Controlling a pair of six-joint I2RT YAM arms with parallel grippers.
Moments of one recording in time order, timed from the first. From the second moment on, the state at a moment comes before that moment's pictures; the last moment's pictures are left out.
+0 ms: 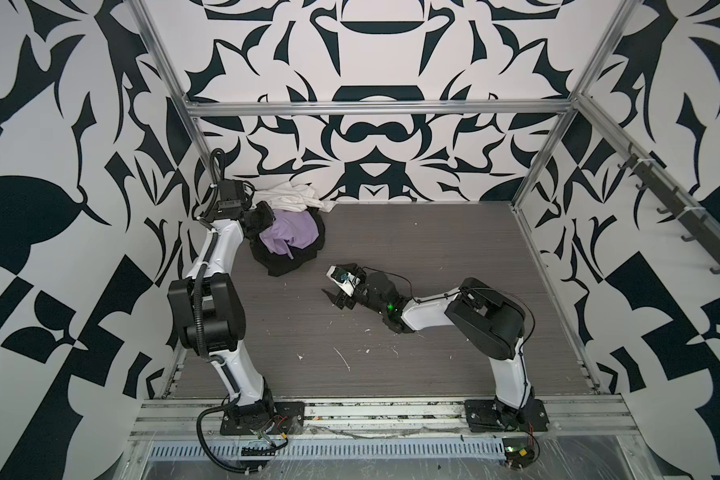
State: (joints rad) left arm 0.13 1.82 1.60 -0.56 0.34 -0.44; right arm 0.91 2.03 1.03 0.84 -0.06 -0.30
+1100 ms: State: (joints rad) left arm 0.13 1.72 1.61 -0.53 0.40 -0.47; right arm 0.91 2.03 1.10 0.83 -0.06 -0.34
